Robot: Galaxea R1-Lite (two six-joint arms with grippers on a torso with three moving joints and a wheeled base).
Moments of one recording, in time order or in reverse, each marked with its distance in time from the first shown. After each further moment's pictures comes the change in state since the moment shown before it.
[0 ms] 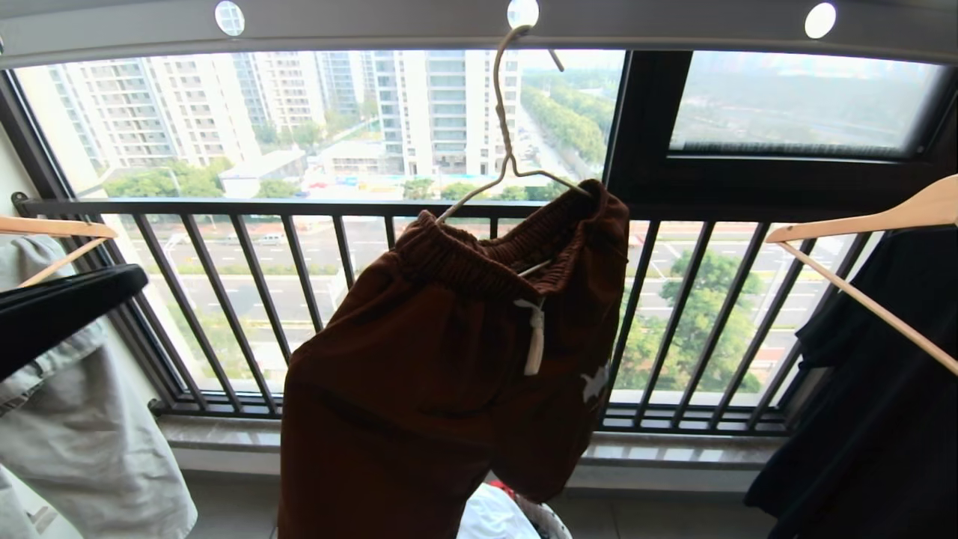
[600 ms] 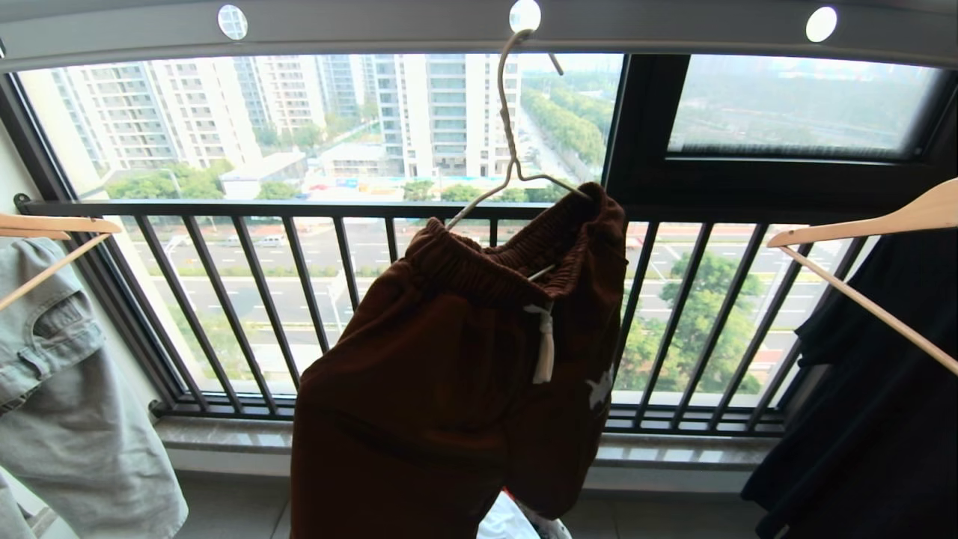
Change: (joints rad) left arm 0.376 -0.446 0.193 0.023 -0.083 -0.006; right arm -0.133 -0.385 0.055 0.288 -0.076 -0.007
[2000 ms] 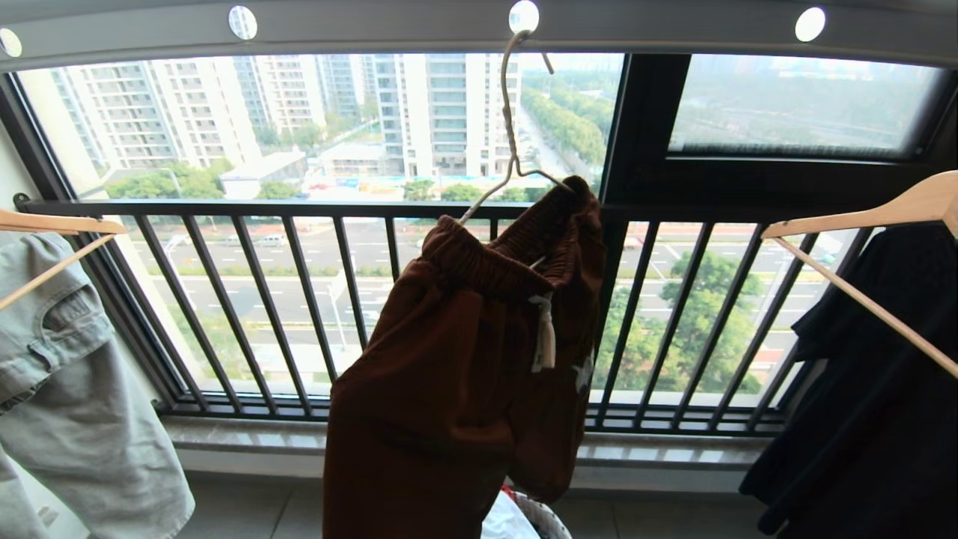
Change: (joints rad) left arm 0.019 -0.343 0.484 0.256 0.251 0.229; right arm 0.006 -0.303 0.885 -0.642 -0.095 -0.129
